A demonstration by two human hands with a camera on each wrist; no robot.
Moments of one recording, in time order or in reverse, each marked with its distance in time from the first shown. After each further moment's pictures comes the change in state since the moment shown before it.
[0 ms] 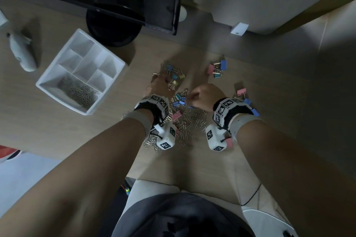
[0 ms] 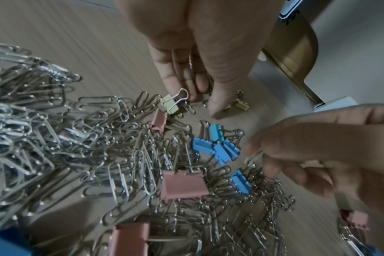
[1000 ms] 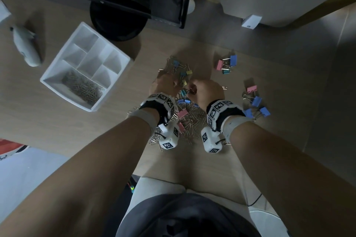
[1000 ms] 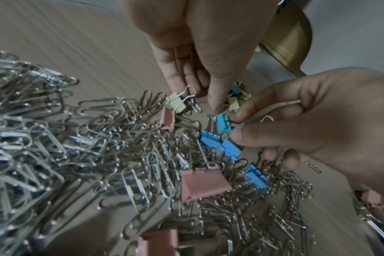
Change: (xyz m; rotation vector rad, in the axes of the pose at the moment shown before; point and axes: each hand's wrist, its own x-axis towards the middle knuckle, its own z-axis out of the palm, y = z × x) left_hand 0.009 -0.003 0.006 0.094 -0.057 0.009; right_hand 0.019 -0.014 0.034 -0.137 0.214 0.017
